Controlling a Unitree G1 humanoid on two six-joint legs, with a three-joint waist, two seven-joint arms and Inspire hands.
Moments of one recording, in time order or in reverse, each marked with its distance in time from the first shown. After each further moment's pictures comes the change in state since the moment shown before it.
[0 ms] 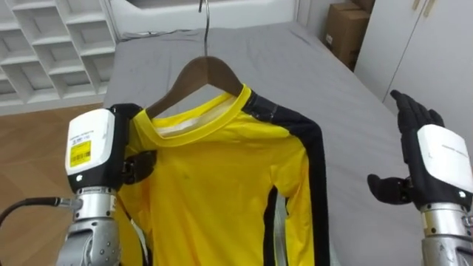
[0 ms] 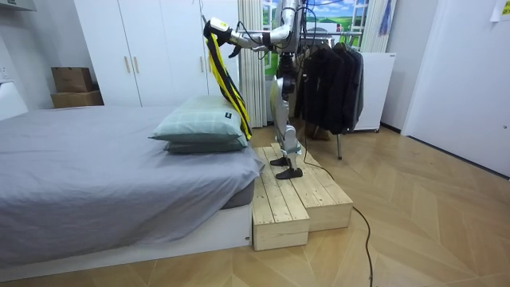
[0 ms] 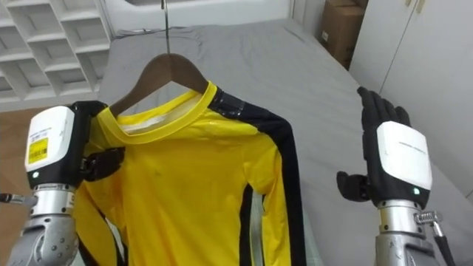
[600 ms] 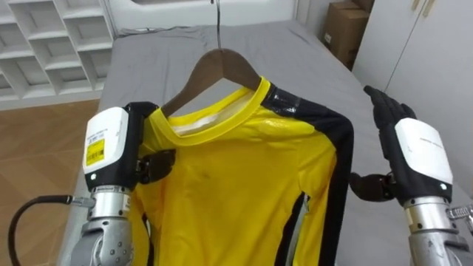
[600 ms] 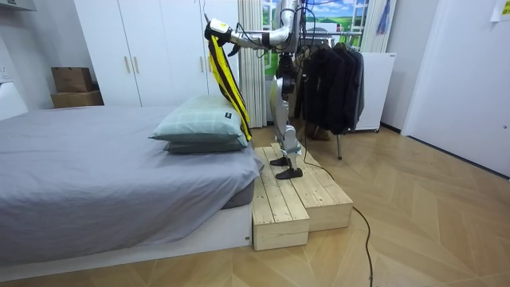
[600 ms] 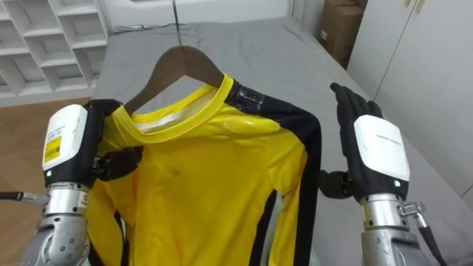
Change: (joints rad) left arm 0.017 -0.044 -0.027 -0.088 -0.037 0.000 -0.069; right arm 0.000 0.004 0.082 -0.100 0.071 0.000 0.079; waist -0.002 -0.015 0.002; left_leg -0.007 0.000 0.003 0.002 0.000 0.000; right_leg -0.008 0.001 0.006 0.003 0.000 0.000
